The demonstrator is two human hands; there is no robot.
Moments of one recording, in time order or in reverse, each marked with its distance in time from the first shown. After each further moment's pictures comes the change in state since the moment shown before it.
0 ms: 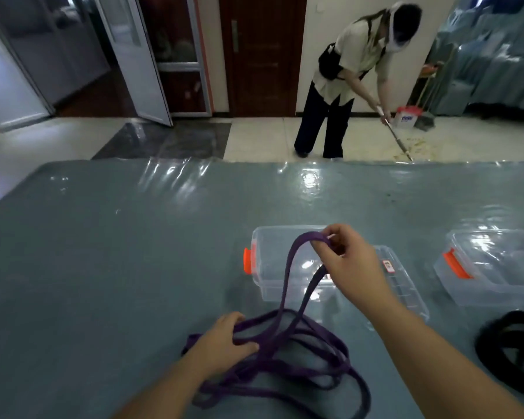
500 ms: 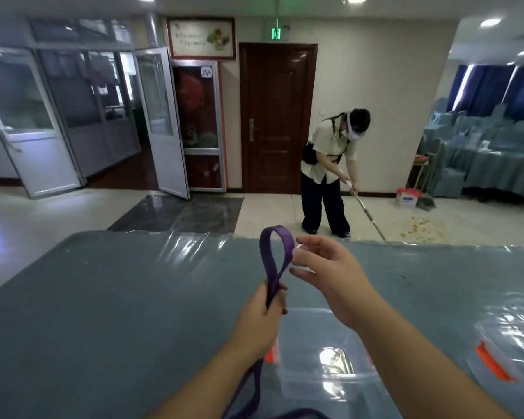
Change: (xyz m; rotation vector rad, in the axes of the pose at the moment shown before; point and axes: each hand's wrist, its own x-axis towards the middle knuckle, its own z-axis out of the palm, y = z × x) left_hand -0.004 0.155 -0.145 -0.543 0.457 0.345; right_hand 0.044 -0.147 0.027 0.588 -0.209 0.015
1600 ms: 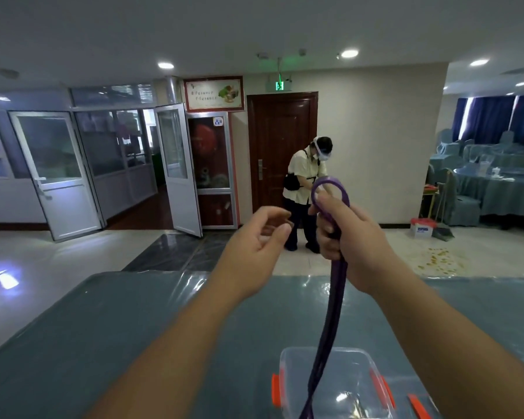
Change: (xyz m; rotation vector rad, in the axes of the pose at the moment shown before) left_hand 0.001 0.188 -0.059 0.203 0.069 0.540; right_hand -0.015 -0.127 -0.019 0.092 -0.149 -0.247
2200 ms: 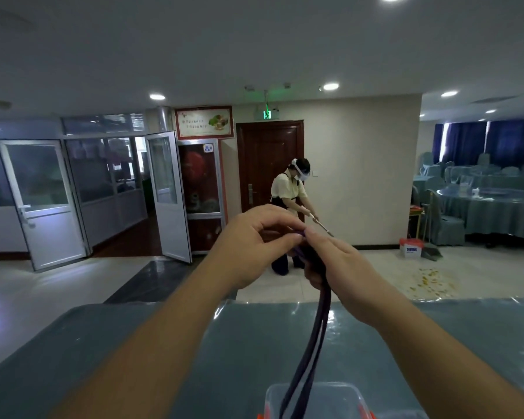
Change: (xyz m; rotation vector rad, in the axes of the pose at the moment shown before) left_hand 0.054 0.054 -0.001 -0.014 -0.115 0.275; right_hand -0.002 -0.013 -0.029 -0.233 -0.066 -0.046
